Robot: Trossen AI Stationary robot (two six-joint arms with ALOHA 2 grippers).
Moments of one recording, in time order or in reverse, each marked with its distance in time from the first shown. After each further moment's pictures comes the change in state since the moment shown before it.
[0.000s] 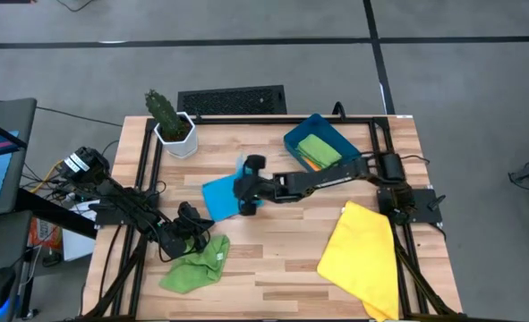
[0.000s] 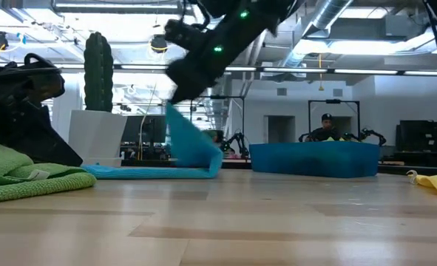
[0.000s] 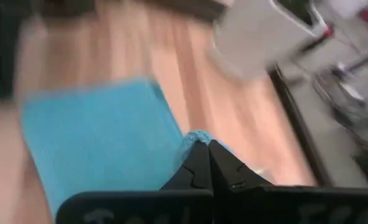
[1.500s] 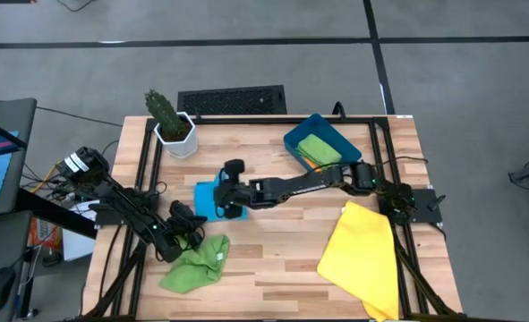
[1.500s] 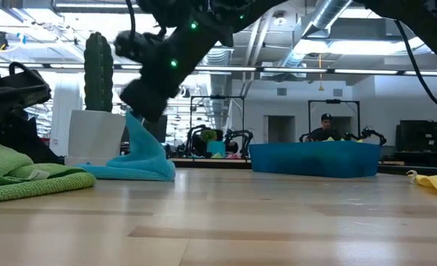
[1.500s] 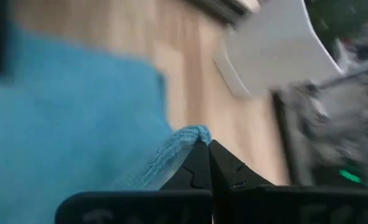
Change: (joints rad) left arm -0.078 -0.001 0.000 -0.244 -0.082 -0.235; right arm 0.015 0.262 0.387 -0.198 0.107 -0.178
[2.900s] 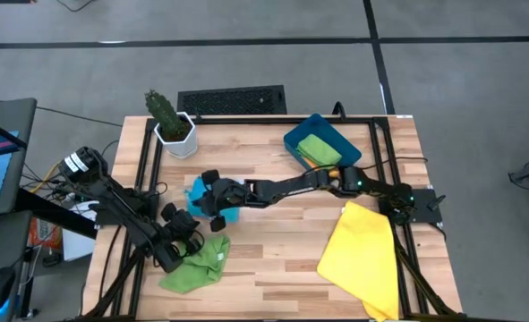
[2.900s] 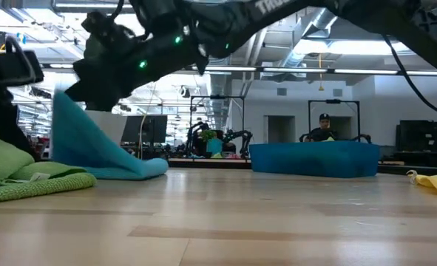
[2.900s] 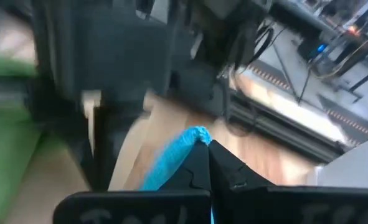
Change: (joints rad) left arm -0.057 -0.004 0.276 -0.644 0.153 -0.150; right arm -0.023 0.154 0.085 0.422 -0.529 -0.057
